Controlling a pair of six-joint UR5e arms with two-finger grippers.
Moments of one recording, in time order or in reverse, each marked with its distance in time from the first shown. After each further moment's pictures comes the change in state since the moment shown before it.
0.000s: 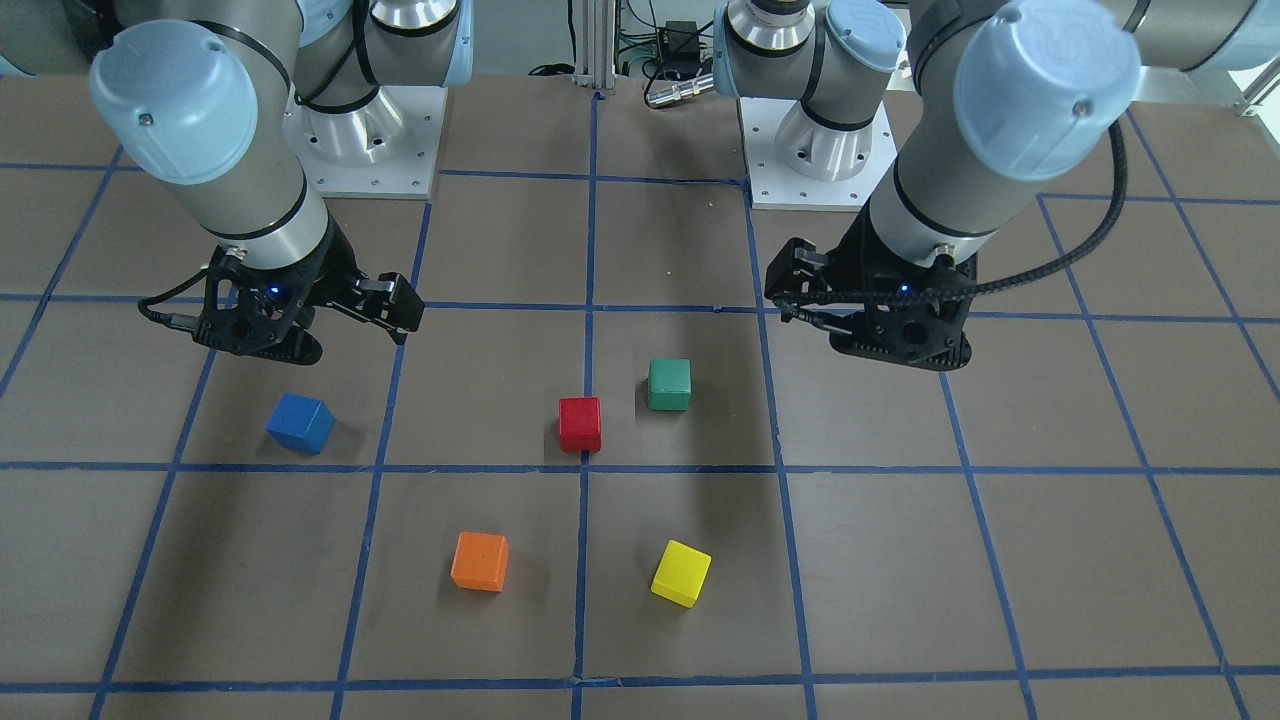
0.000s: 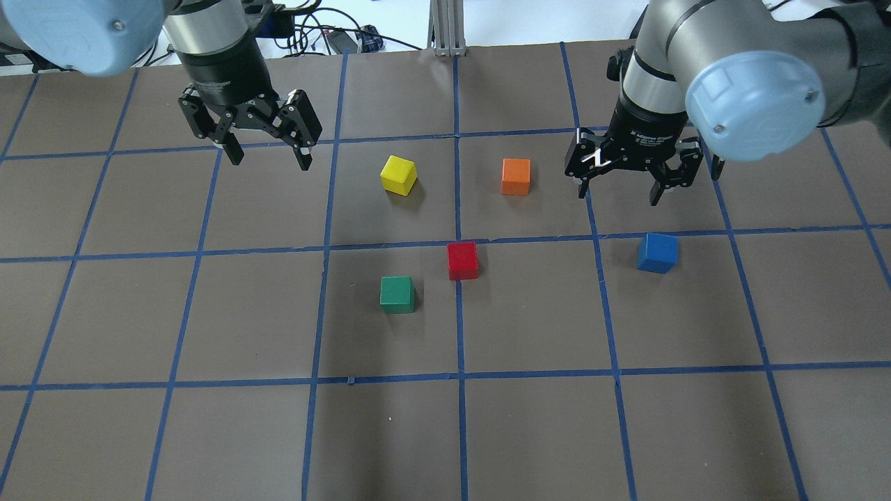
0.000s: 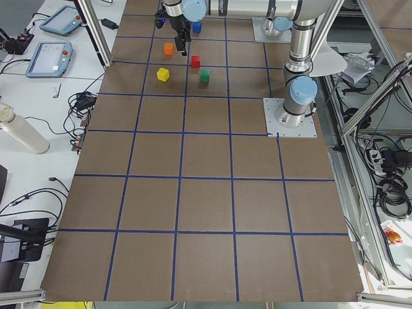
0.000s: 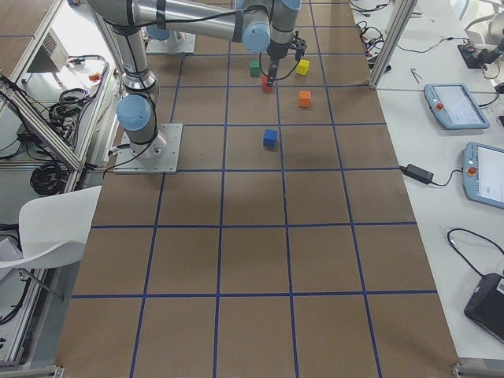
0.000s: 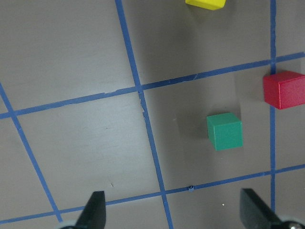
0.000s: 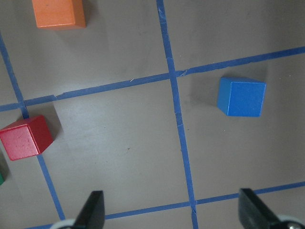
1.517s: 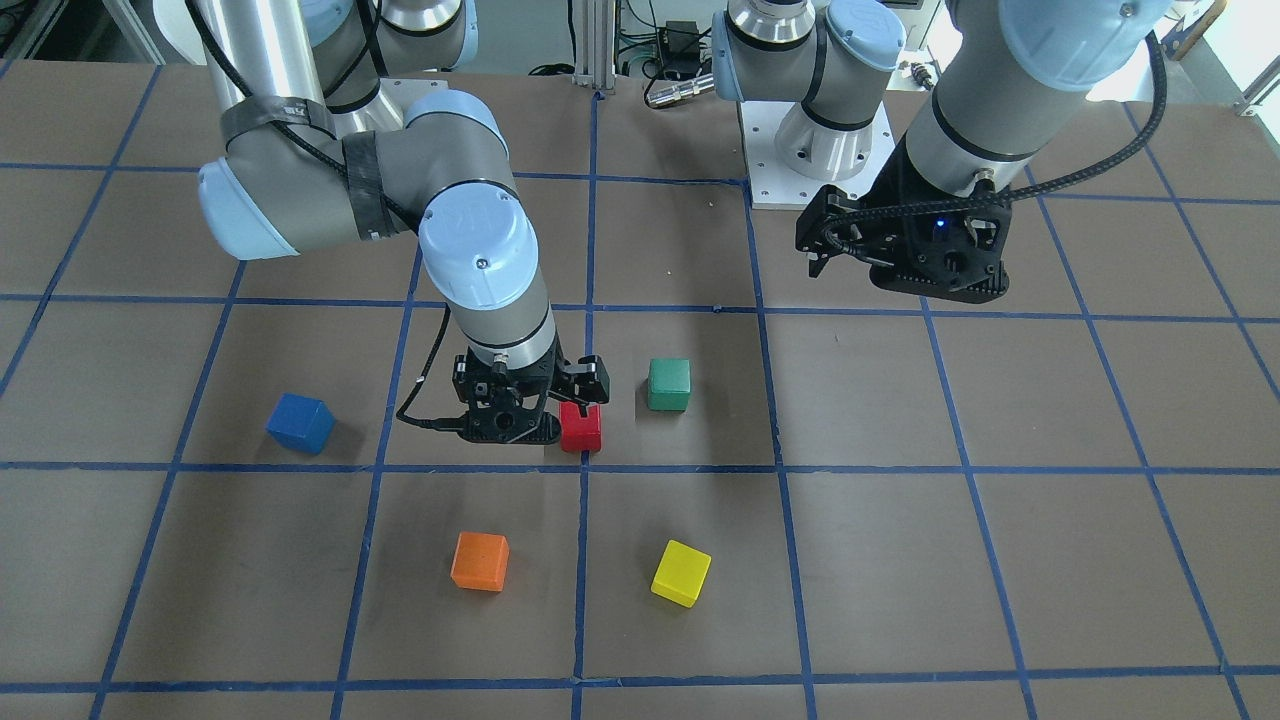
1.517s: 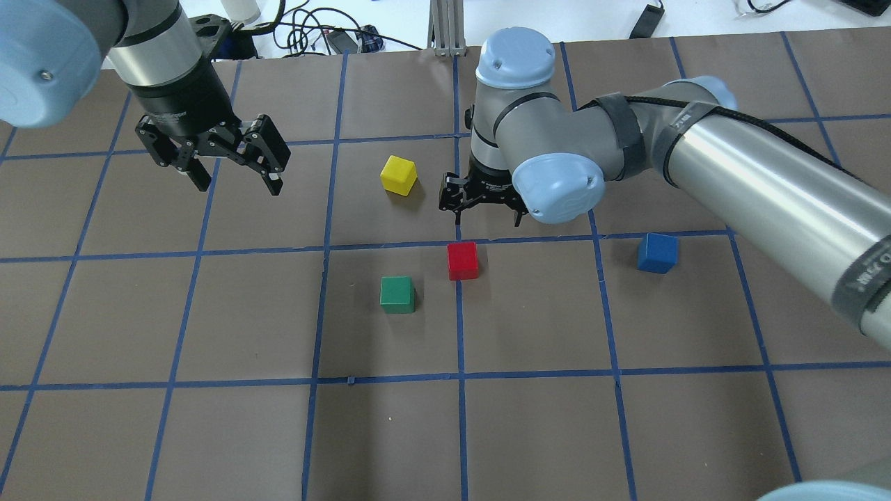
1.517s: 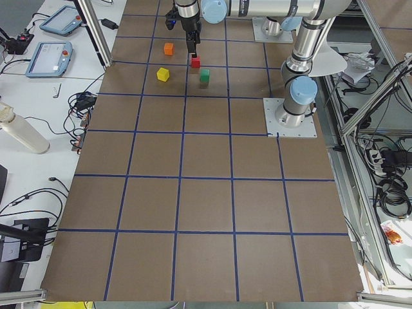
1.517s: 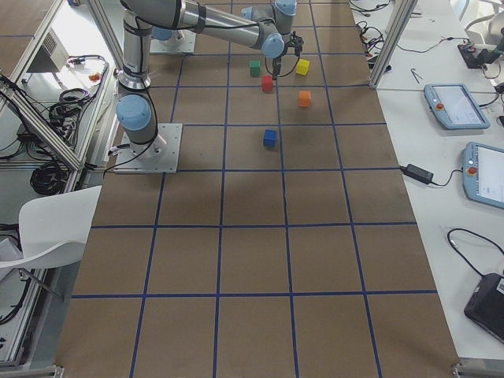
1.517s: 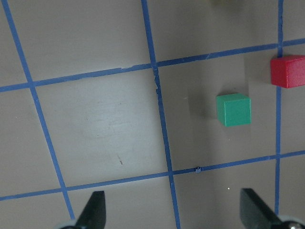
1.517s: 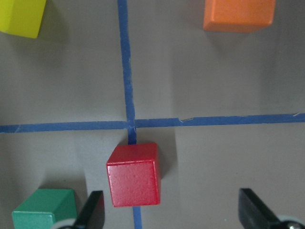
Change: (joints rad) left arm 0.048 0.115 -0.127 0.024 0.002 0.029; right arm 0.260 0.255 -0.001 -0.346 0.081 0.118
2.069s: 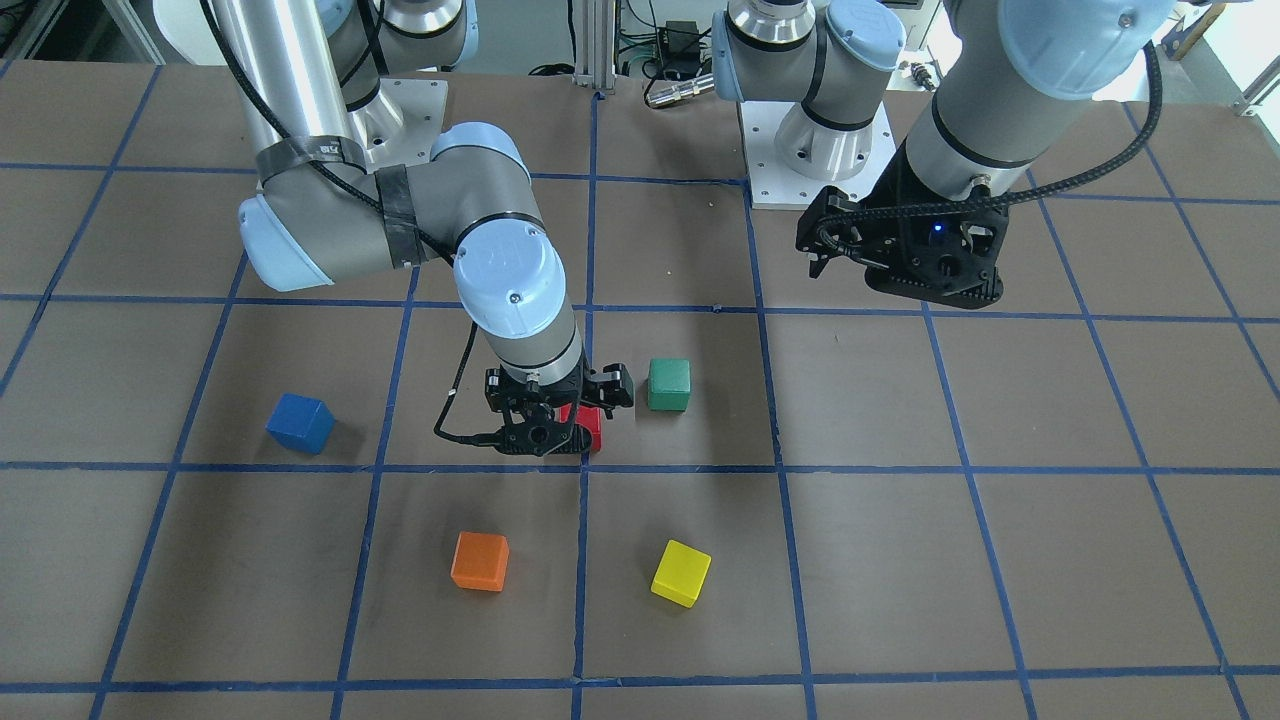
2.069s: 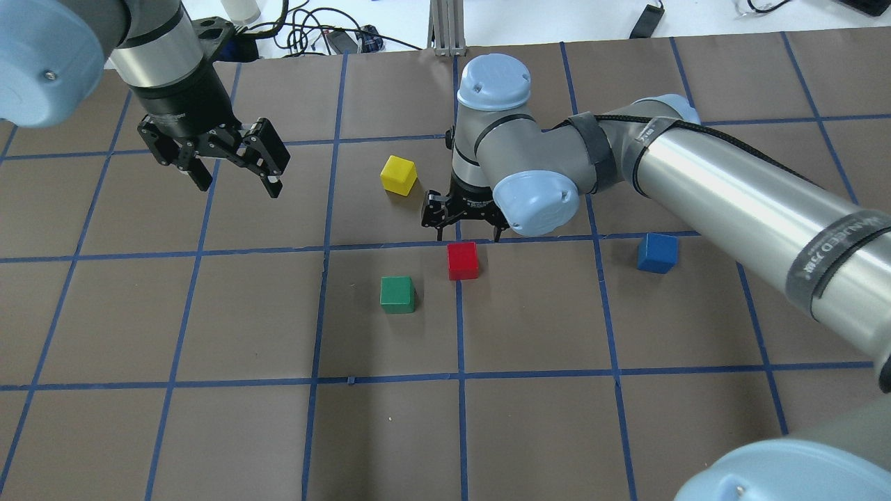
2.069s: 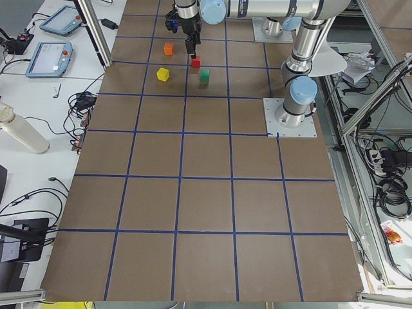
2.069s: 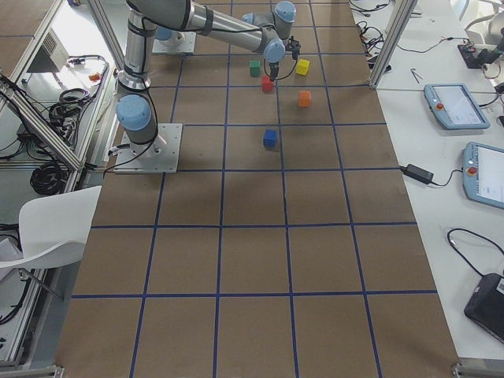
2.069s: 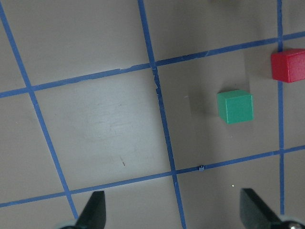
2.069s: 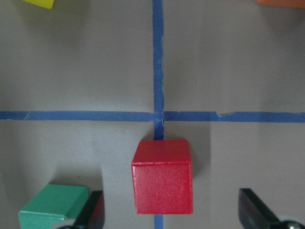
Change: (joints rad) left arm 0.001 -0.004 -0.001 0.000 0.003 0.038; right arm 0.027 0.059 0.001 -0.024 0.041 -0.020
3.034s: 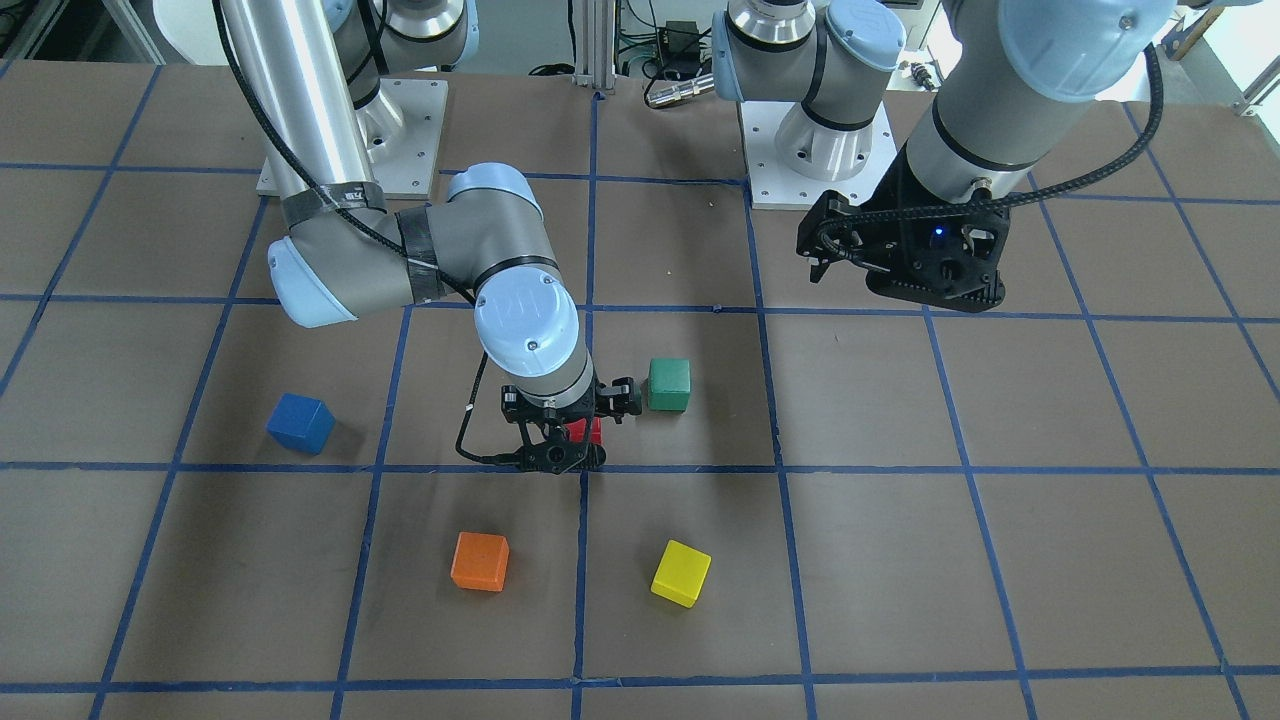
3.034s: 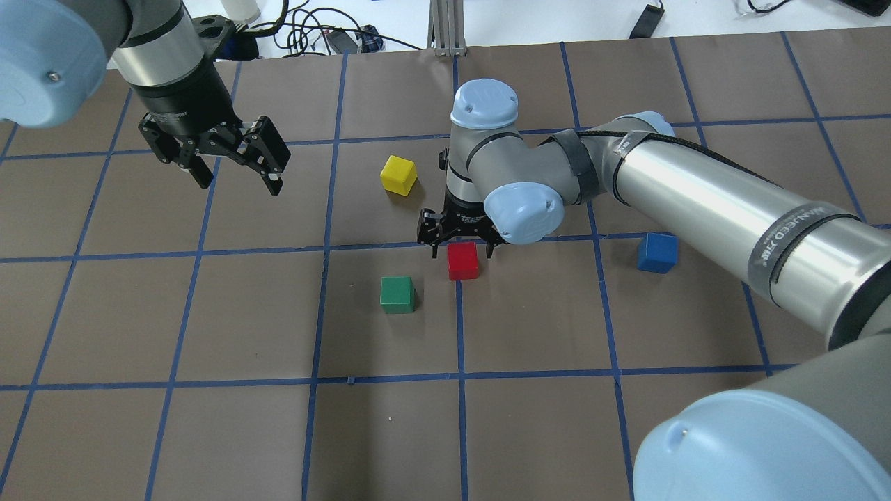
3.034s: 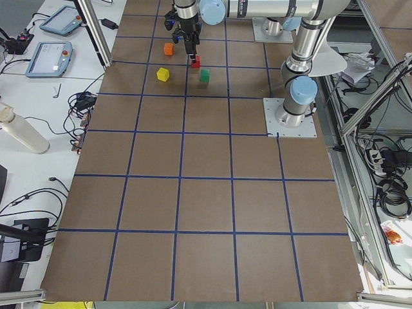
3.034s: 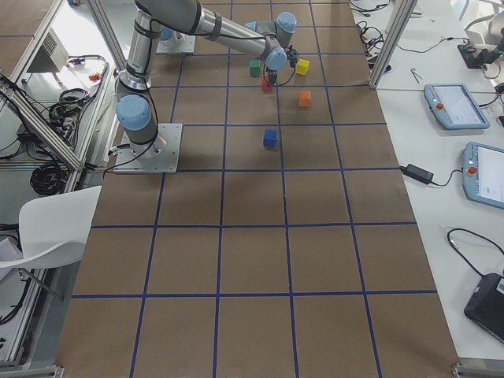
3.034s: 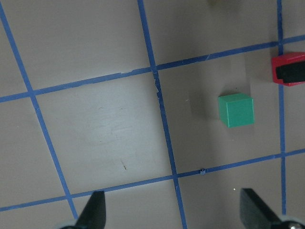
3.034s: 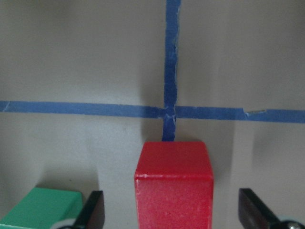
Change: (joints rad) left arm 0.000 -0.003 0.000 0.014 0.001 -0.002; right arm 0.006 0.057 0.002 -0.001 0.030 -0.016
